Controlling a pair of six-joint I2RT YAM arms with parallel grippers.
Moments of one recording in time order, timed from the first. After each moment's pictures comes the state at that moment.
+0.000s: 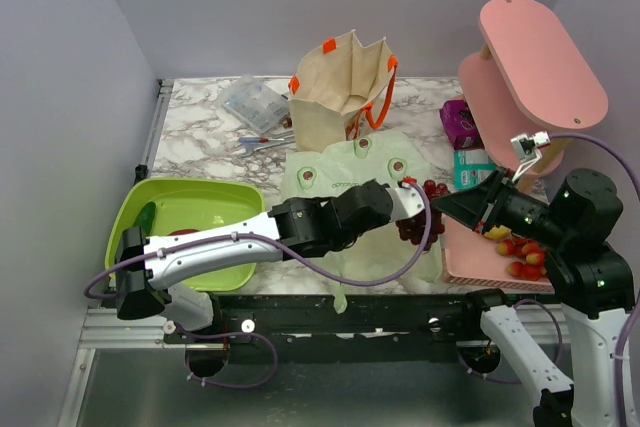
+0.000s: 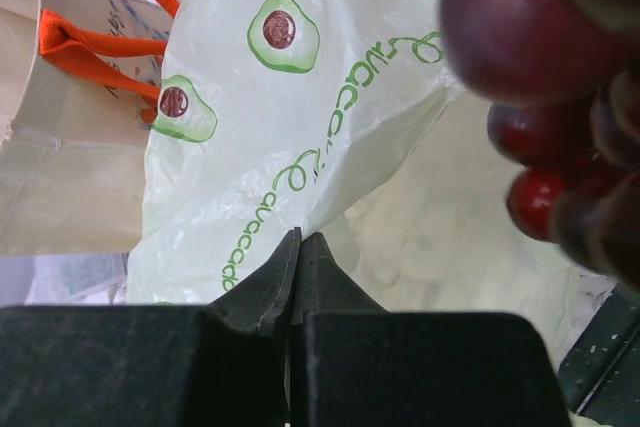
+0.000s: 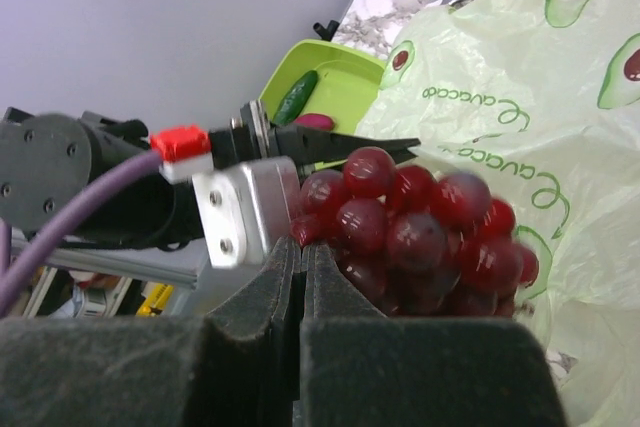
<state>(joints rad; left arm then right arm) -1.30 1.44 1.36 -0.50 -0.50 0.26 0.15 0.63 1.21 -0.80 -0.74 0.61</state>
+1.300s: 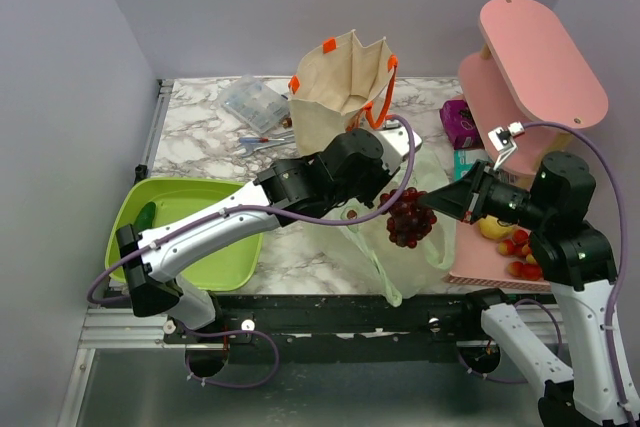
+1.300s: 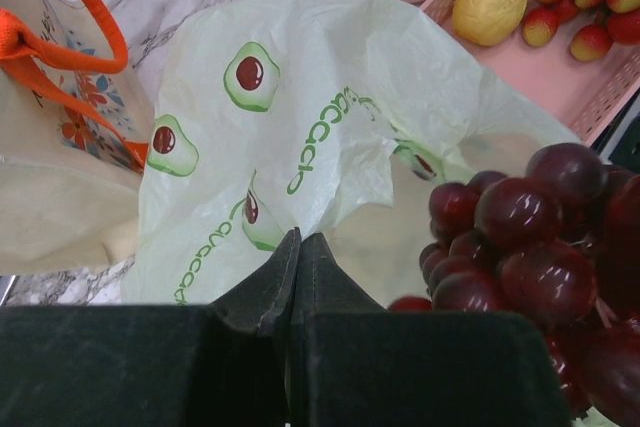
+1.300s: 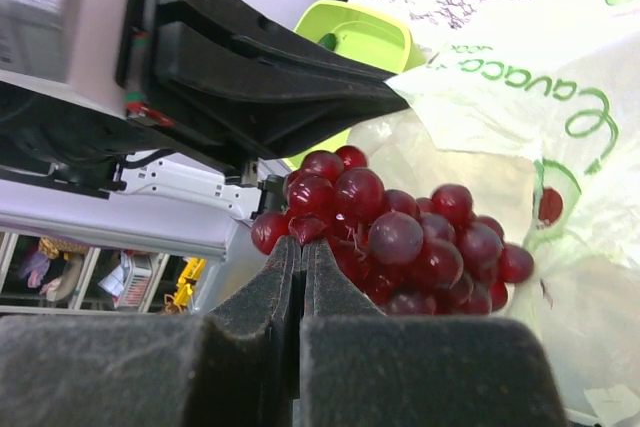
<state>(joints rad) -1.14 1.49 1.62 -0.63 -0.20 -0.05 0.18 0.70 1.15 -0.74 -0.81 0.65</state>
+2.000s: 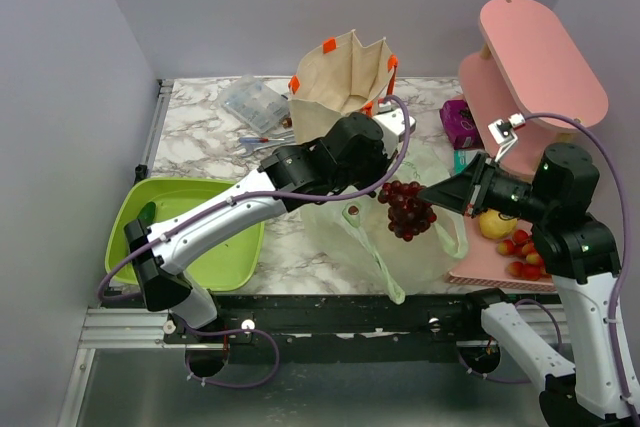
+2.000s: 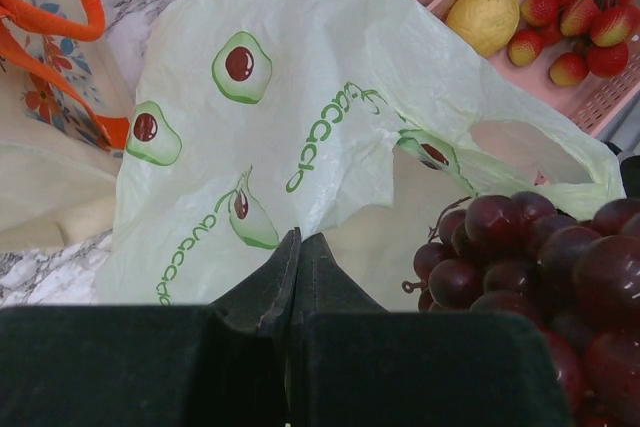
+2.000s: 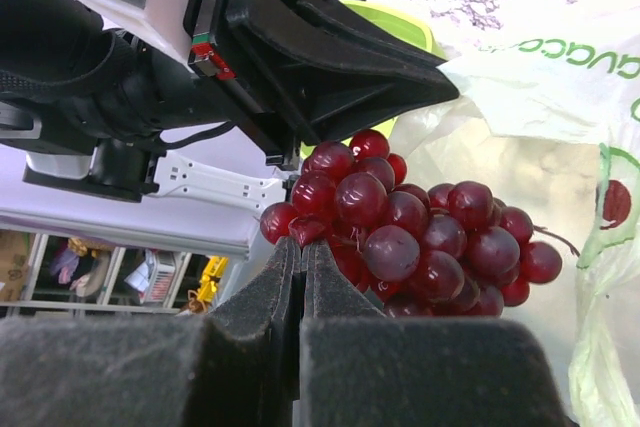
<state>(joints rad) -1.06 1.56 1.71 -0.69 -0.12 -0.17 0.18 0.76 1.21 -0.75 -0.81 0.69</state>
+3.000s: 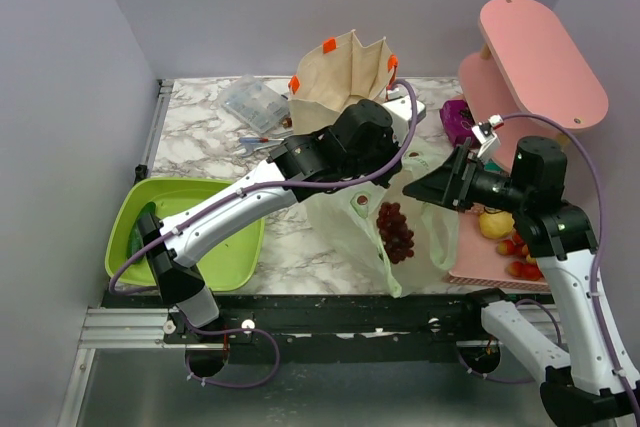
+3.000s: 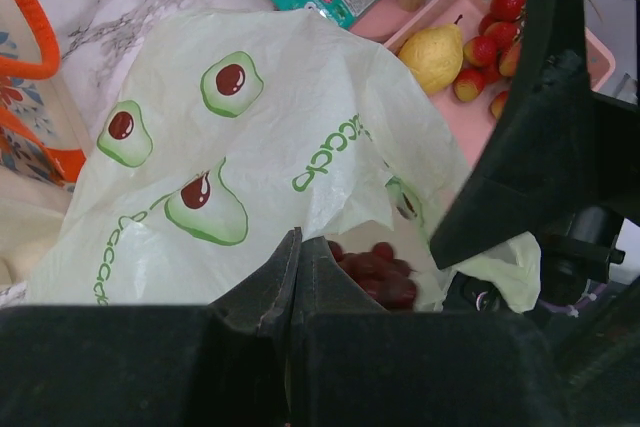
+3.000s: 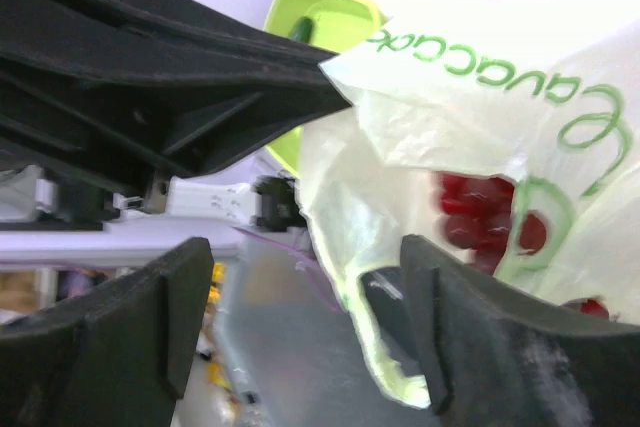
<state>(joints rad) -1.05 1.64 1.84 -0.69 -0.04 -0.24 0.18 0.80 1.10 -0.73 -0.78 0.71</state>
